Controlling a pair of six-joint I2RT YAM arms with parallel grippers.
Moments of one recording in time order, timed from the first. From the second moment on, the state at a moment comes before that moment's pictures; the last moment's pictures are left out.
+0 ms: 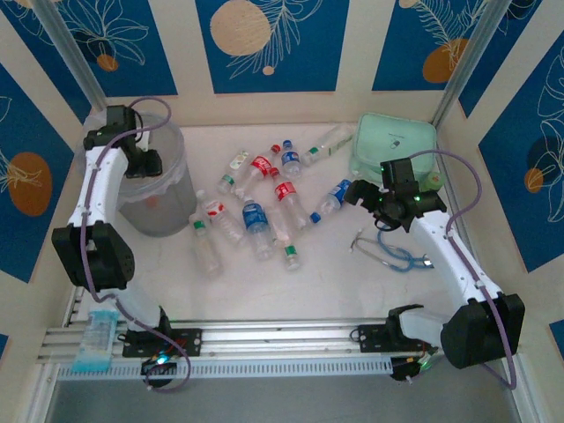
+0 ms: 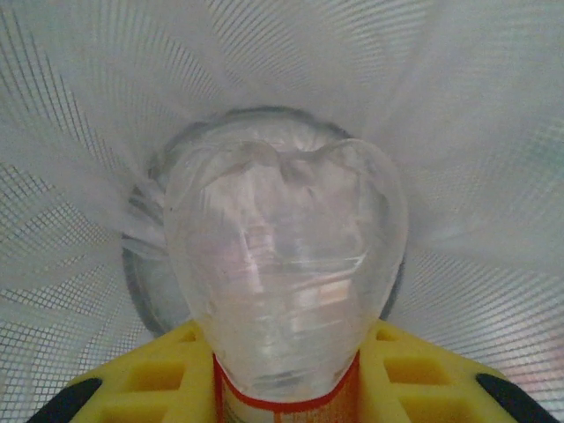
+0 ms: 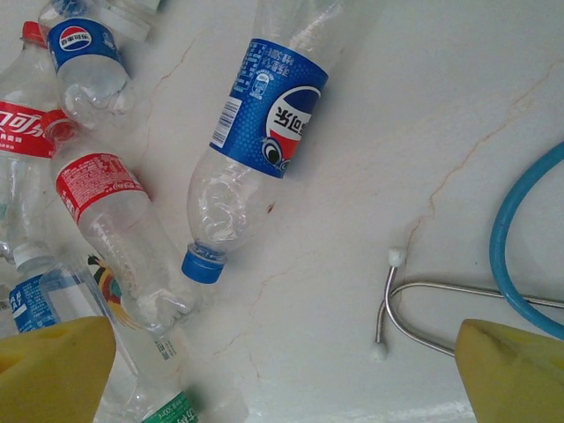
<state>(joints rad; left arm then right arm) 0.11 1.71 1.67 -1.07 0.00 0.00 0.19 1.18 1.03 -0.80 -0.06 0.66</state>
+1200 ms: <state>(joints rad) 0.13 1.21 1.38 -0.78 -0.01 -0.03 0.32 1.41 1.07 -0.75 -0.18 0.81</state>
